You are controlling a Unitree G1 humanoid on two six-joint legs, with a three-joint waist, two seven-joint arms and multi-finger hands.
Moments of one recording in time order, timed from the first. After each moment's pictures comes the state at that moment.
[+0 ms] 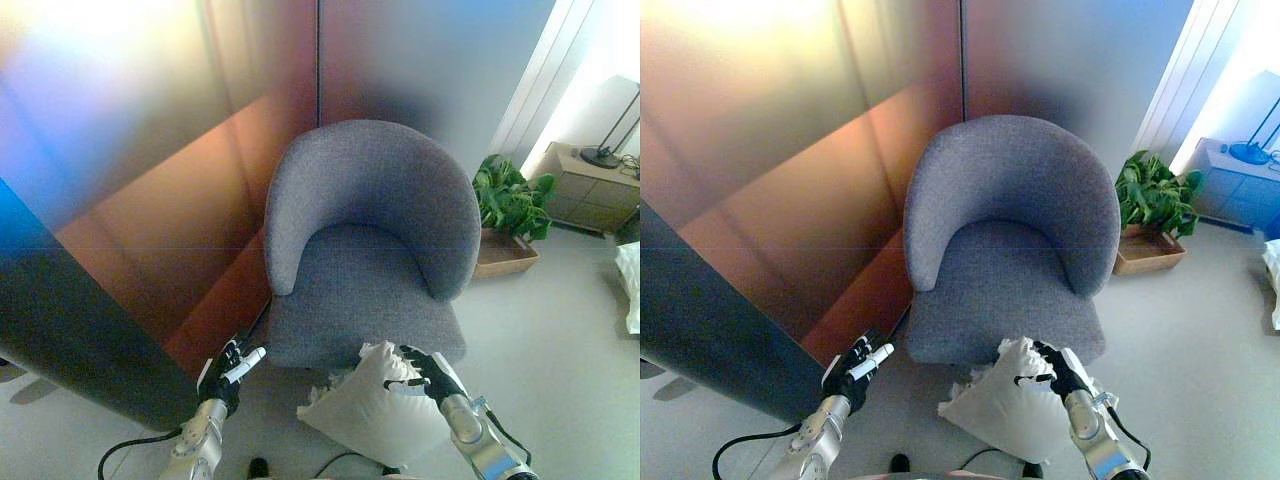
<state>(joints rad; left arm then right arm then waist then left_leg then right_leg) 0.12 0.25 -0.13 0.58 -0.59 -0.18 -0.01 0.05 -0.36 0.35 0.55 -0.16 0.06 -0.14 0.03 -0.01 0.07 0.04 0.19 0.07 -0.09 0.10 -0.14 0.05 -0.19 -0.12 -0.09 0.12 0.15</state>
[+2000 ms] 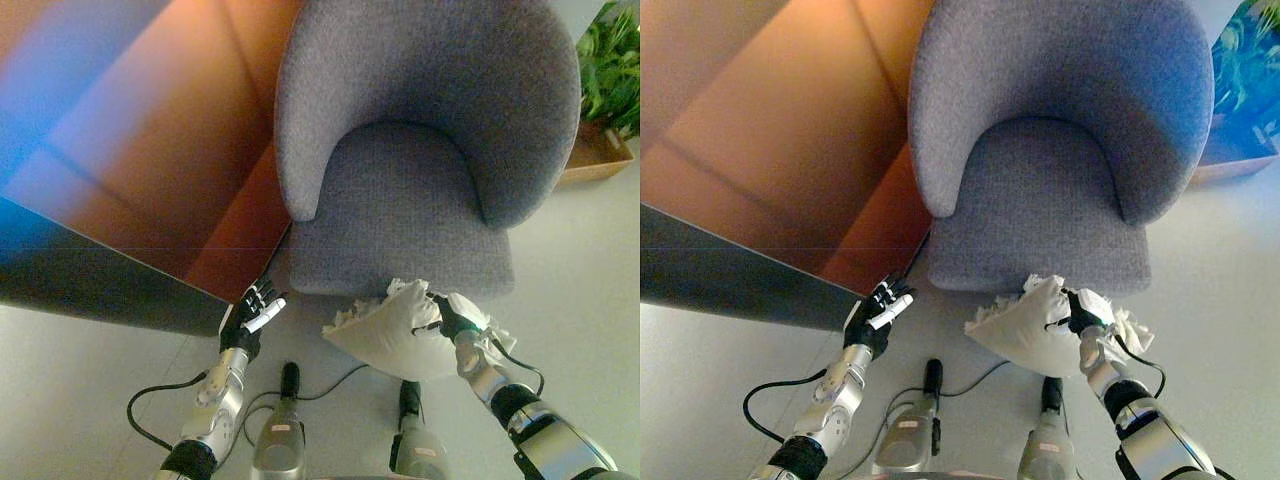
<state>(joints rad) -0.11 0.25 -0.25 0.58 -0.68 -0.31 -0.01 -0.45 -0.43 0.47 1.01 -0.26 0.05 -0.28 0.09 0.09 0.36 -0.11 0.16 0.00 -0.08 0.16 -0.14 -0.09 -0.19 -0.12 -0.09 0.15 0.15</state>
